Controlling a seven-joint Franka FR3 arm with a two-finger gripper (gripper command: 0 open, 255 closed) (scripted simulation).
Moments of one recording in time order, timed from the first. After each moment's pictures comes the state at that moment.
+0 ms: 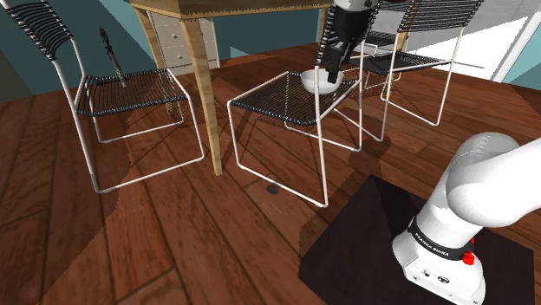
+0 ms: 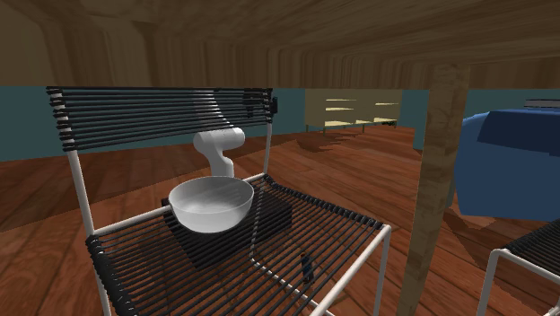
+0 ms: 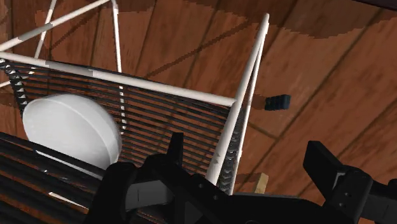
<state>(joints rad) 0.02 -0.72 0.06 -2.32 -0.23 1.76 -0.10</state>
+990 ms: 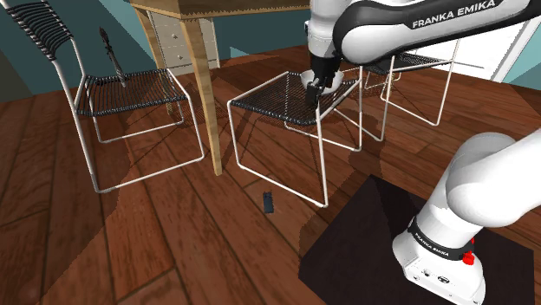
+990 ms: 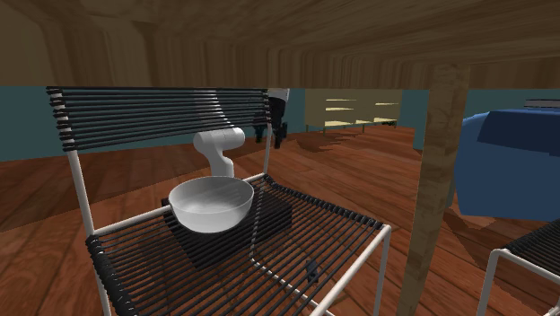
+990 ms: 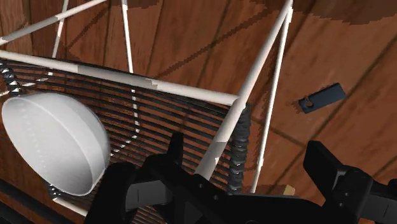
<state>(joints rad) 0.02 -0.60 0.13 -2.45 -0.34 1.98 0.10</state>
